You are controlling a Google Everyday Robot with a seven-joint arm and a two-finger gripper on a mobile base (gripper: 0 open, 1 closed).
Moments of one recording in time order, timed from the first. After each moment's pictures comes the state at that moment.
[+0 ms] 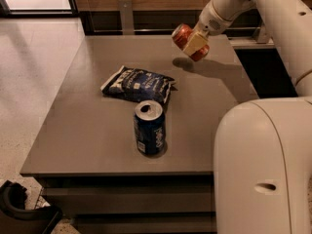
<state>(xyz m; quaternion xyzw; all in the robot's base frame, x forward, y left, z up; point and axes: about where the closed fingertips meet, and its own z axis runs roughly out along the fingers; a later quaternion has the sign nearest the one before) 0.760 -0.133 0.883 -0.56 0.77 0.07 0.28</state>
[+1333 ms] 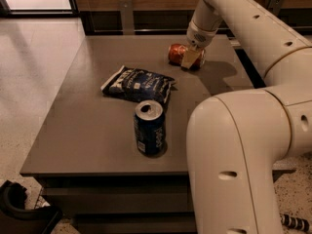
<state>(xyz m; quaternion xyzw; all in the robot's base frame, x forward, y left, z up) 0.764 -0.125 0.823 -0.59 0.79 0.01 0.16</state>
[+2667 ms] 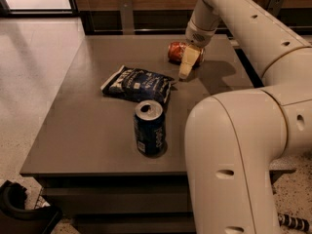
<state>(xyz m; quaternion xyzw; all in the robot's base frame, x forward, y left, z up) 0.765 -0.124 0.823 -0.59 0.79 0.01 0.16</state>
